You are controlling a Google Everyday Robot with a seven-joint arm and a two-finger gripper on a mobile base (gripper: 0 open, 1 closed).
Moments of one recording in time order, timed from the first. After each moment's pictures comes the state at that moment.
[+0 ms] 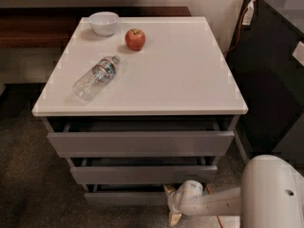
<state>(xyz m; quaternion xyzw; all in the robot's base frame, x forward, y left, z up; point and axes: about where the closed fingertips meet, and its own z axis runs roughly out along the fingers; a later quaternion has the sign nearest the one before) 0.491 -0.105 0.175 -0.73 0.65 0.01 0.18</state>
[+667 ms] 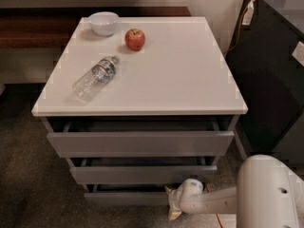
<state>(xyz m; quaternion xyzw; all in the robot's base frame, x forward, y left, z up) 0.504 -0.112 0.164 -0.72 0.67 0.00 0.18</state>
